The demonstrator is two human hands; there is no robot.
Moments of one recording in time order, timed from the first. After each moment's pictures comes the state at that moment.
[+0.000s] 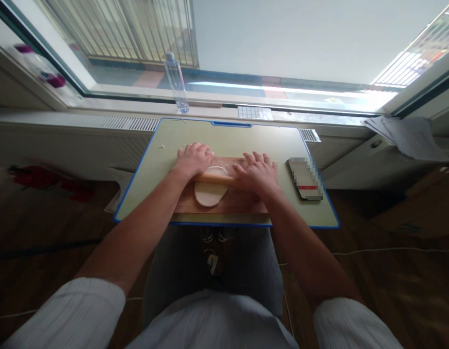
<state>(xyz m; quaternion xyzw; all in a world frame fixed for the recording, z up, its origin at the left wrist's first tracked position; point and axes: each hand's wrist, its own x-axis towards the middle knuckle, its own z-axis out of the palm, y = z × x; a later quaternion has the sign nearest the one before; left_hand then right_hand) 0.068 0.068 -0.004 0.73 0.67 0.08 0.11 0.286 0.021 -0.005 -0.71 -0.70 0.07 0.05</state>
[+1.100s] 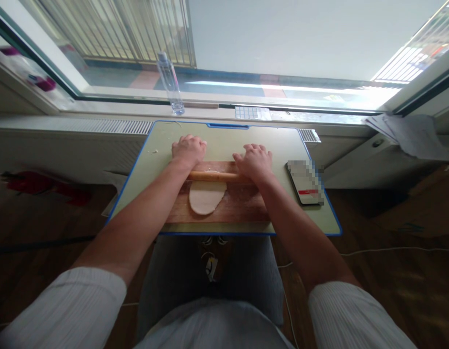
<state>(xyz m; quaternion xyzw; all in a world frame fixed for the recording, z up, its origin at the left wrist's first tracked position) 0.073 0.121 -0.009 0.69 0.71 0.10 0.07 0.292 0.087 -0.015 -0.70 -0.70 0.04 0.11</state>
